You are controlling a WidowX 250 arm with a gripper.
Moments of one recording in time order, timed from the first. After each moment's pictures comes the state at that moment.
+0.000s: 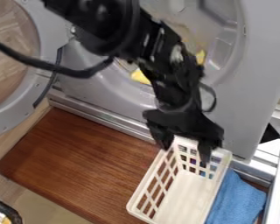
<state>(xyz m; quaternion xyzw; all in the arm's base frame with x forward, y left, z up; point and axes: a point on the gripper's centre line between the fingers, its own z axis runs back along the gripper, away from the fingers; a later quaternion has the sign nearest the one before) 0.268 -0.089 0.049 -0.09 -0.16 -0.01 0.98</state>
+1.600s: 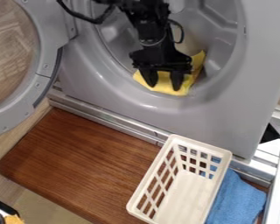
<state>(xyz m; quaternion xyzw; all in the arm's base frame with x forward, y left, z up) 0.381 -0.008 0.039 -0.06 -0.19 0.04 0.98</state>
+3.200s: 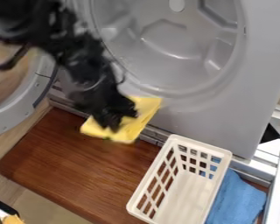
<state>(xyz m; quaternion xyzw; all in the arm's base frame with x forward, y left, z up) 0.251 0.027 0.034 -0.06 -0.16 0.07 0.98</state>
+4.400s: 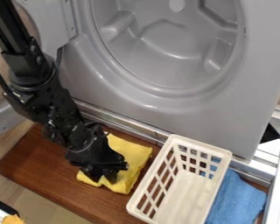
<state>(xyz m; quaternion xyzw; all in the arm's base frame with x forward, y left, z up) 0.227 0.030 -0.065 -0.09 -0.11 0.10 0.99</state>
